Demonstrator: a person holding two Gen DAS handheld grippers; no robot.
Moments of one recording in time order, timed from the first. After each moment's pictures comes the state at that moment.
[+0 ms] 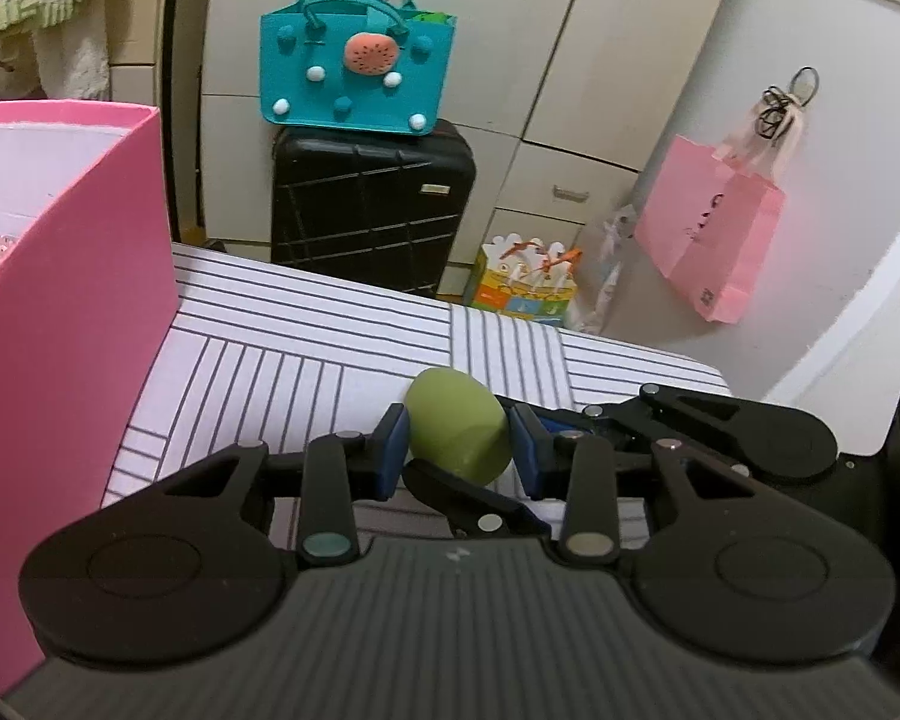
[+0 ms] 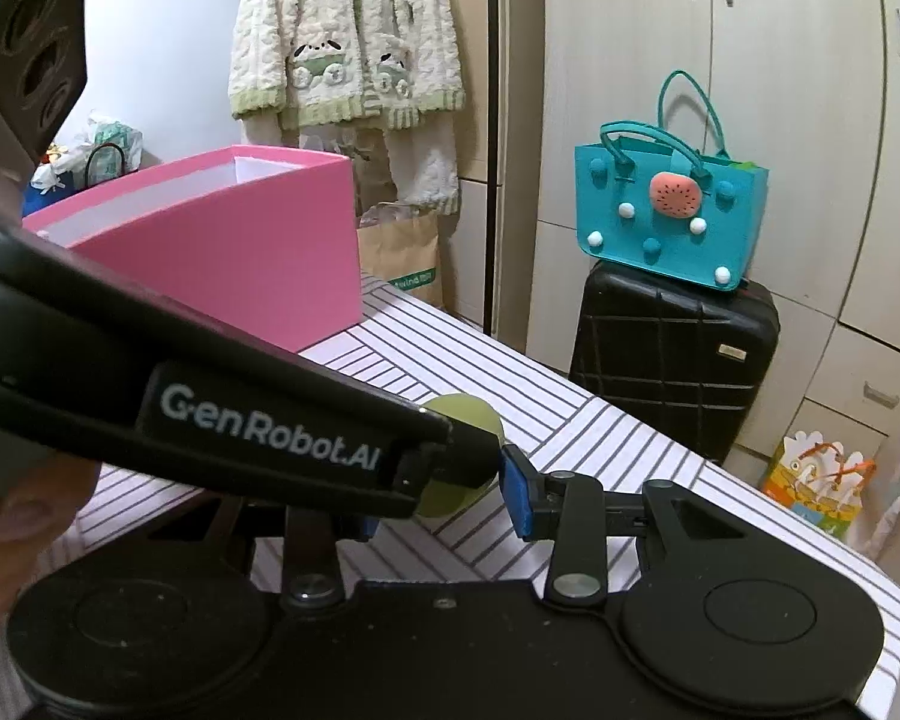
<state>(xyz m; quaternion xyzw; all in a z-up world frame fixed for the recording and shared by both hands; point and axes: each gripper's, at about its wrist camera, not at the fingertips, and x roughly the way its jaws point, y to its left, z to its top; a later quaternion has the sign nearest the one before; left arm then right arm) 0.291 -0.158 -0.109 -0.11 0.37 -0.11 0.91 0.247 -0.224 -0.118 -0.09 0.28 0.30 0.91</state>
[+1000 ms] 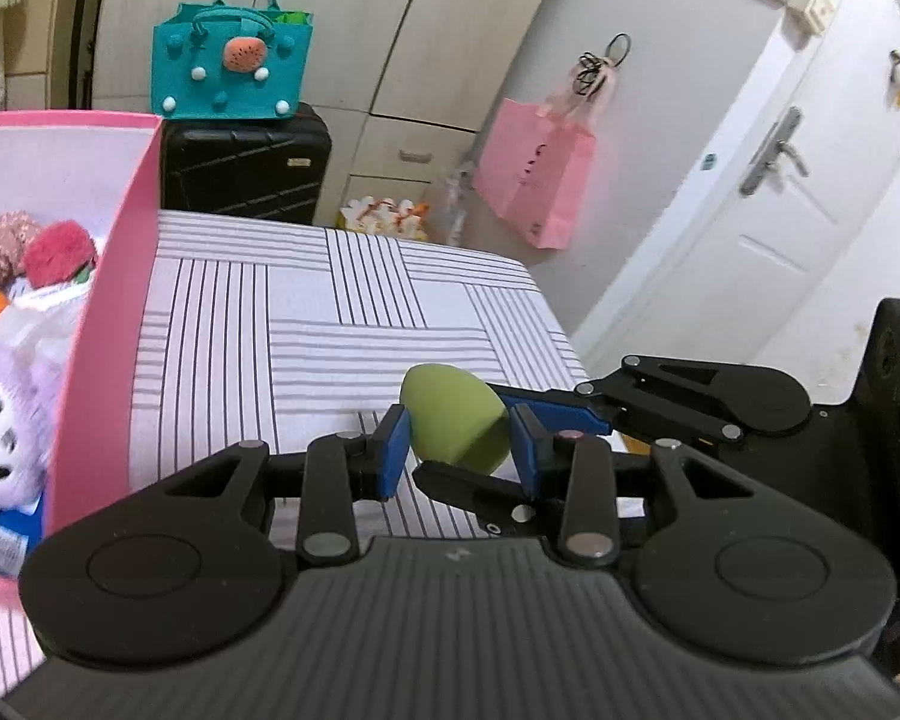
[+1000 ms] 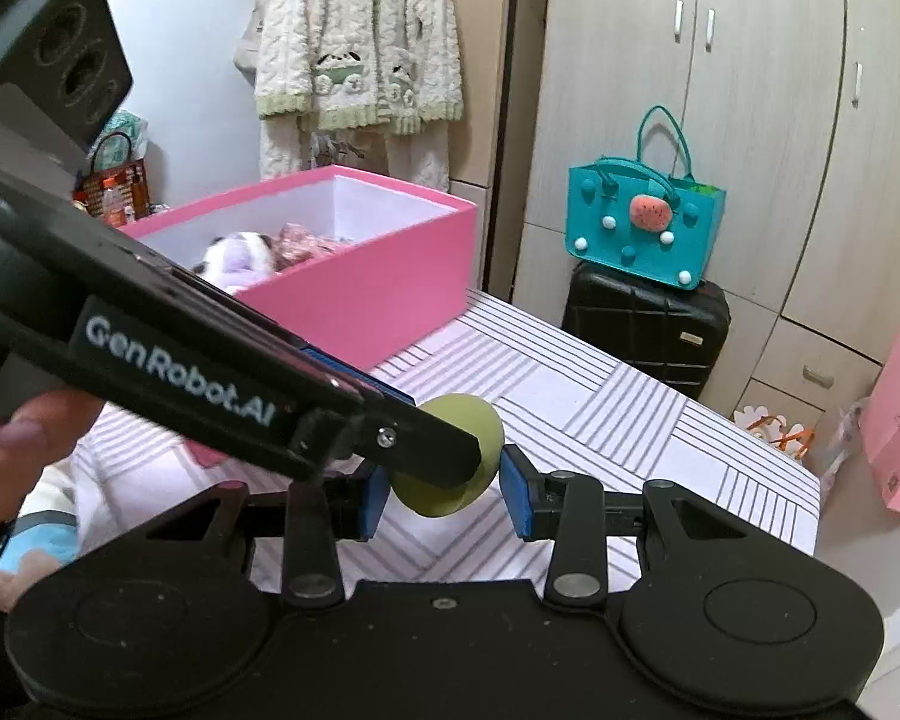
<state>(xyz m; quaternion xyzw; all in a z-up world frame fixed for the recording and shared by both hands) 0.155 -0.112 -0.052 -0.10 0.38 -0.27 0.88 0.090 -0.192 -0.051 -0.12 0.29 0.25 0.92</state>
